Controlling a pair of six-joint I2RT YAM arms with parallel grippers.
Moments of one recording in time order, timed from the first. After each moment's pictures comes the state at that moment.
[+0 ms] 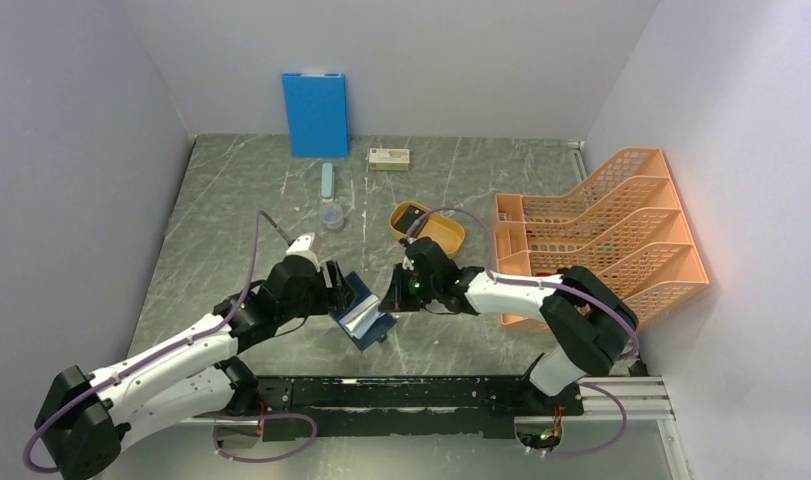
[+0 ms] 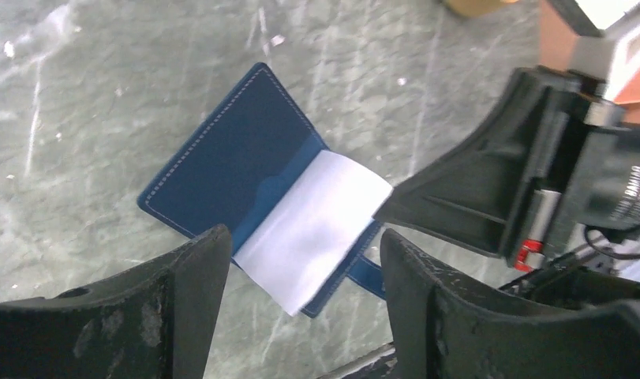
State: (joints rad) left arm -0.79 0.88 0.48 -0.26 -0.16 -0.80; right arm 0.85 1.55 0.70 0.08 -0.27 0.81
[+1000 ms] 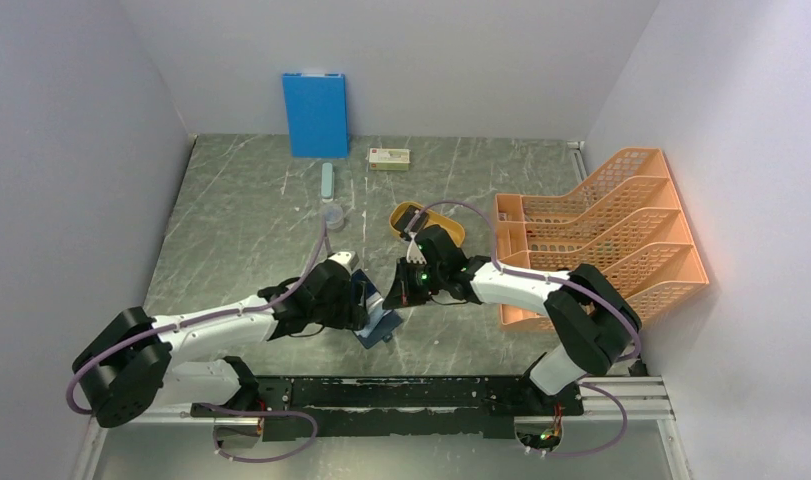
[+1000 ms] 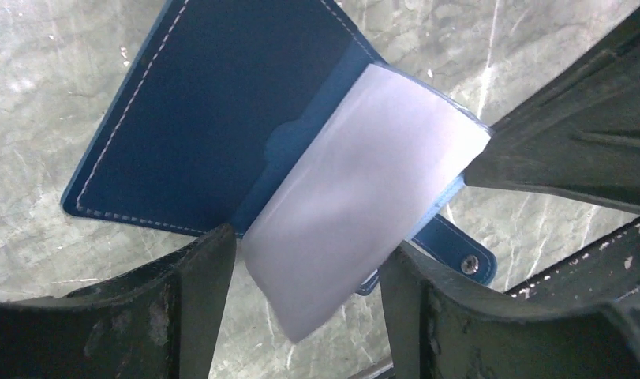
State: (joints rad) left arm -0.87 1.20 0.51 -0.18 -0.06 -0.65; right arm 0.76 1.55 0.75 -0.01 -0.46 0.68
